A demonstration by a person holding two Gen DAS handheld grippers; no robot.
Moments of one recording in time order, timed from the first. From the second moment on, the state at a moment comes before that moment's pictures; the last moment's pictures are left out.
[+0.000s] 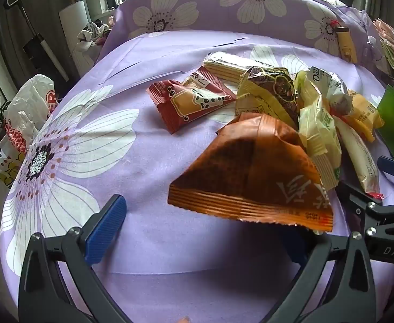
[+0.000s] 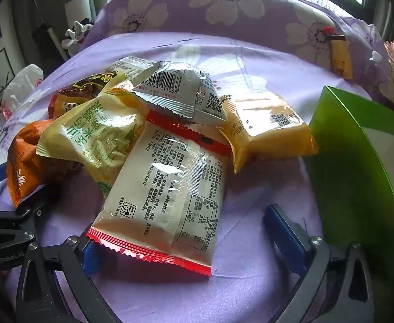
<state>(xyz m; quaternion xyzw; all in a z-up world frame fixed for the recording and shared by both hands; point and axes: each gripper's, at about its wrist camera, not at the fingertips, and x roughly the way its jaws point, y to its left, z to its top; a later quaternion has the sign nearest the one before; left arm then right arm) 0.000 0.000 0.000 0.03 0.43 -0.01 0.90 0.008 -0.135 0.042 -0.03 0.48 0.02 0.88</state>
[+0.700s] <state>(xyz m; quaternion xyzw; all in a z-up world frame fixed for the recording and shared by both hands) -0.004 0.001 0.001 0.03 0.43 -0.01 0.90 0.009 -0.134 0.040 -0.03 0.48 0.02 0.87</state>
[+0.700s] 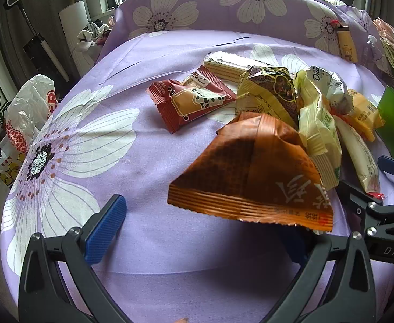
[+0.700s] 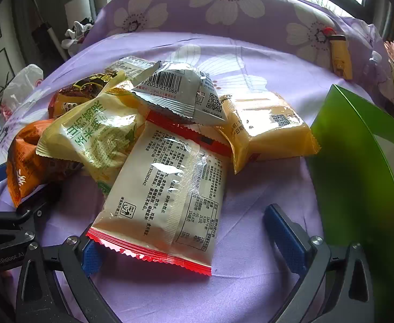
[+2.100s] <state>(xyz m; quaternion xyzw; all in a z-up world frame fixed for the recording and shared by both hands) -0.037 0.033 0.060 -0.09 0.36 -0.09 0.92 -0.016 -0.150 0.107 0.11 0.42 0.07 0.90</state>
